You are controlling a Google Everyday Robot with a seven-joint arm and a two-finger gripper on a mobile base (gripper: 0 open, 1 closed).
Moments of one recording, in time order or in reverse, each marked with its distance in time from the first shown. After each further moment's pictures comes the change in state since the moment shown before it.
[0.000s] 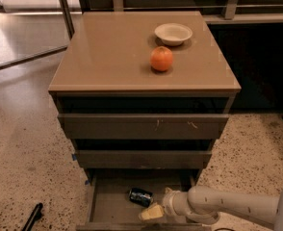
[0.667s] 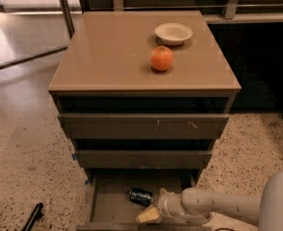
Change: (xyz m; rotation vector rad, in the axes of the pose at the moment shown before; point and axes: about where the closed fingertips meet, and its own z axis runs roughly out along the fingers) arm 0.015 -0.009 0.038 -0.004 0.008 -0.071
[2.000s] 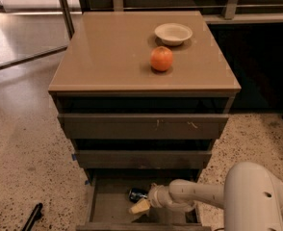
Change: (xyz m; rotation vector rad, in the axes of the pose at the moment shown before) arm -0.008 -0.033 0.084 -0.039 0.014 -0.016
